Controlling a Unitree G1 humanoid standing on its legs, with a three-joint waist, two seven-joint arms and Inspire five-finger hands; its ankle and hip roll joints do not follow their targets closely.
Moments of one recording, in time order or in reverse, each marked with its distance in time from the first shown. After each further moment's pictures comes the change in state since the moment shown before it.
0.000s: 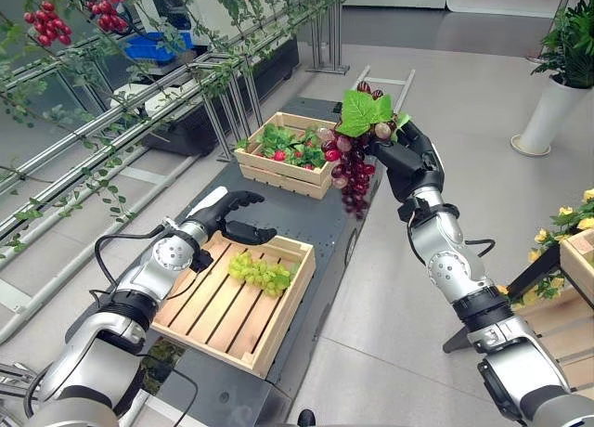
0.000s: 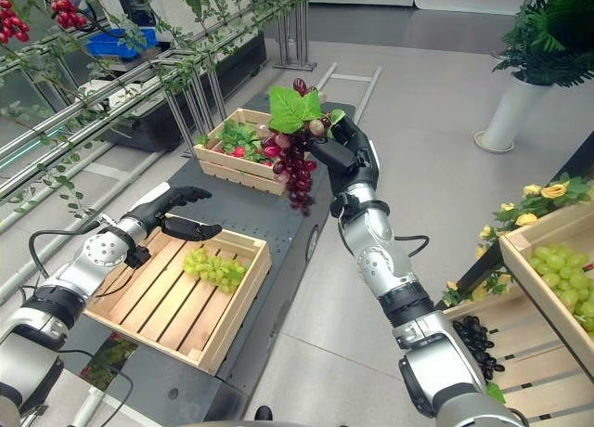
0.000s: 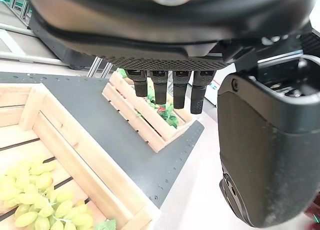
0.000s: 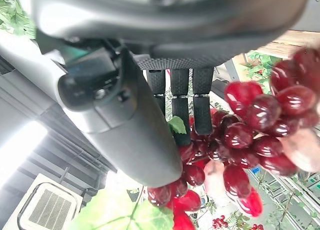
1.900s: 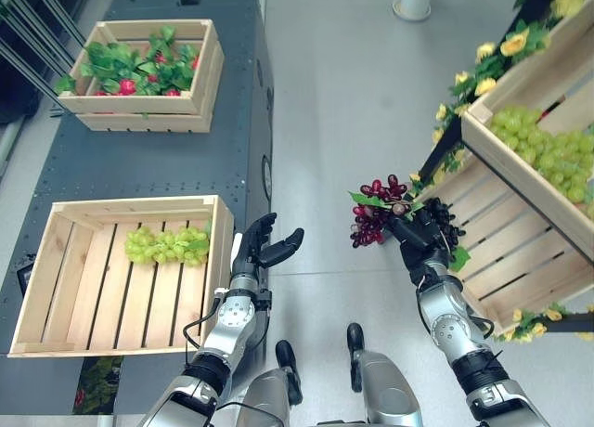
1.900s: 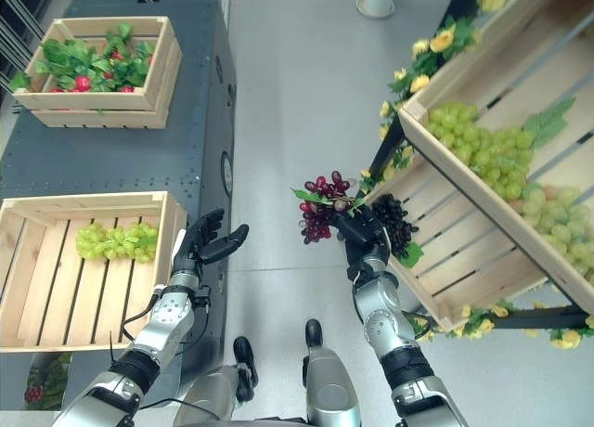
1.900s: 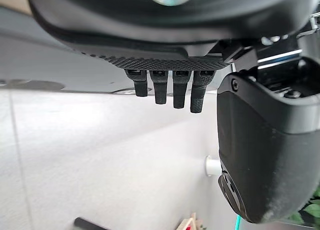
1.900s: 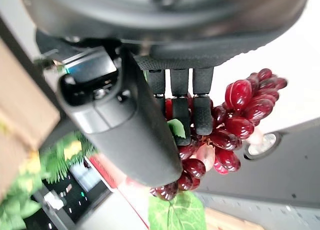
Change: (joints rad) left arm 0.298 -0.465 0.171 -0.105 -0.244 -0.088 0.406; right arm 0.343 0.100 -0.162 0.097 0.014 -0.048 0.105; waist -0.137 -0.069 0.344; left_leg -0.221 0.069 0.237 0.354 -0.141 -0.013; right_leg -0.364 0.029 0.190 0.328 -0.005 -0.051
